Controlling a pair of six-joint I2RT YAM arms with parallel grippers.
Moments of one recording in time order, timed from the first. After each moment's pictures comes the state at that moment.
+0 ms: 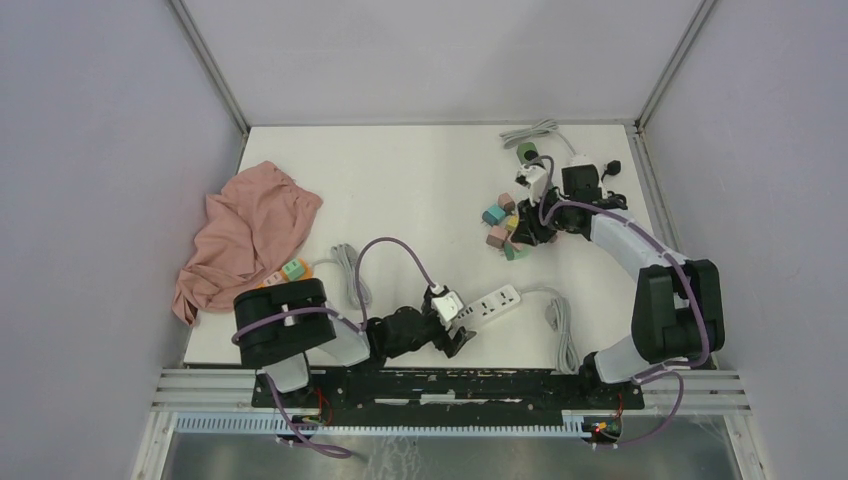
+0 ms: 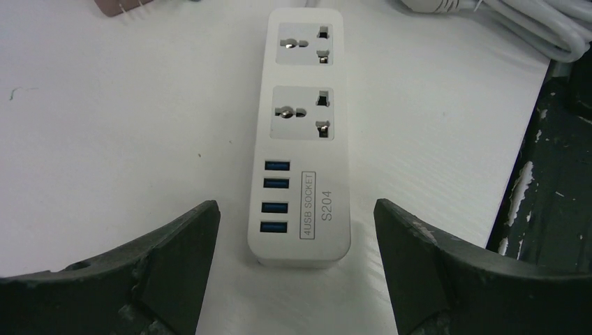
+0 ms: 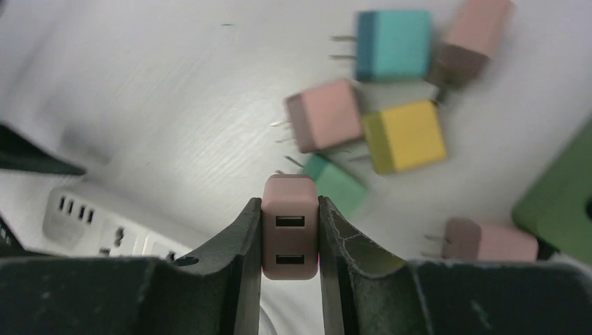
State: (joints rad) left arm -1.24 1.71 0.32 1.11 -0.18 -0.06; right arm 0.16 1.52 1.01 -0.46 -0.68 -0.48
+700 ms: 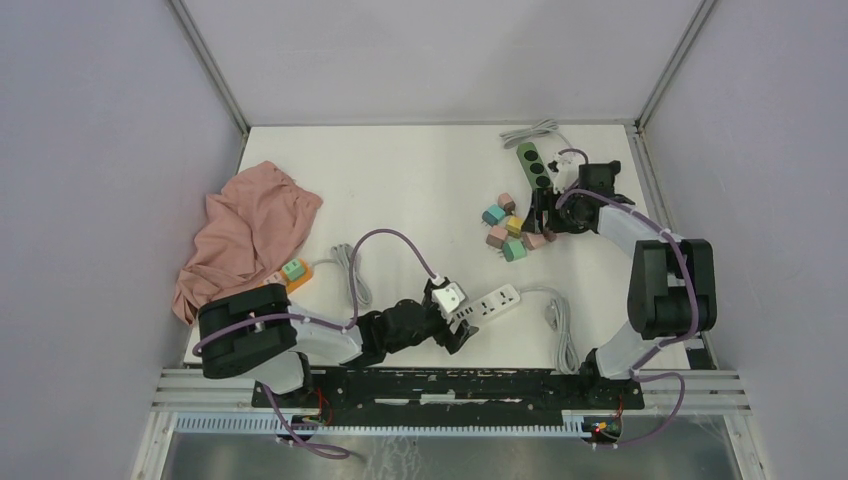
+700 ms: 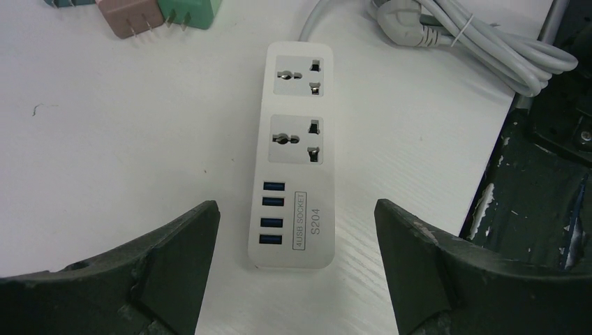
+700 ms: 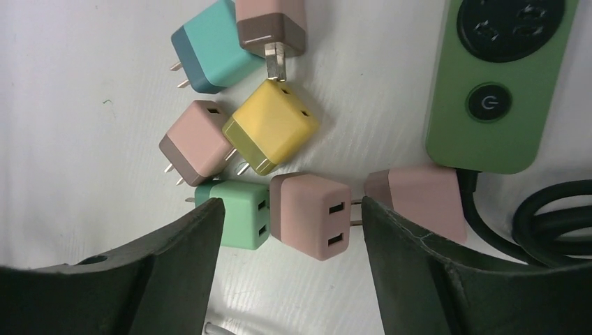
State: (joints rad) left arm -1.24 1.51 0.38 0.83 -0.19 -0.12; right arm 0.01 1.66 0.99 -0.26 -0.46 -0.02
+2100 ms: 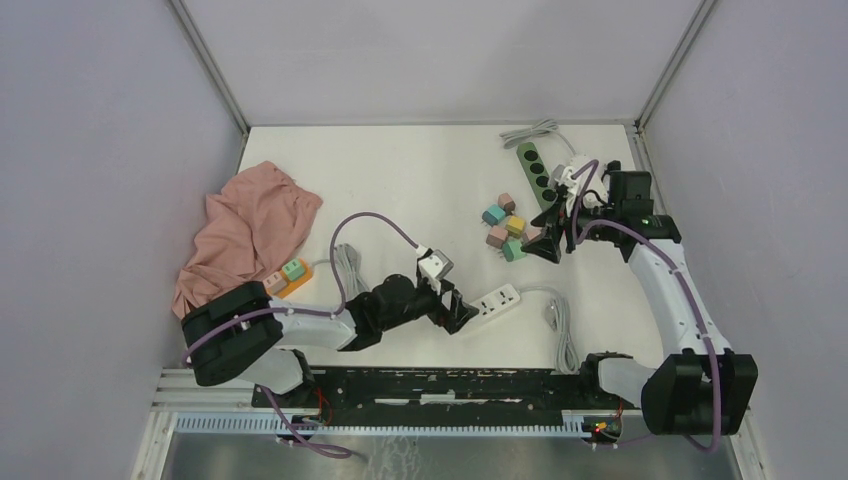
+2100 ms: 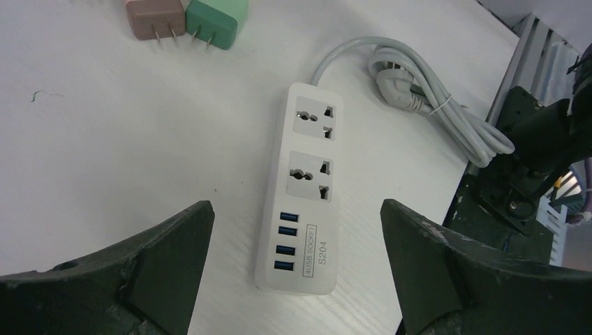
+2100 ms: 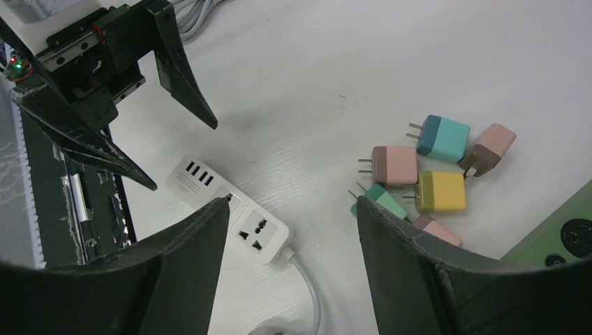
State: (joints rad) left arm -1.08 1.43 0.41 0.75 -0.02 -0.33; right arm -0.02 1.17 0.98 -0.66 -1.04 -0.64
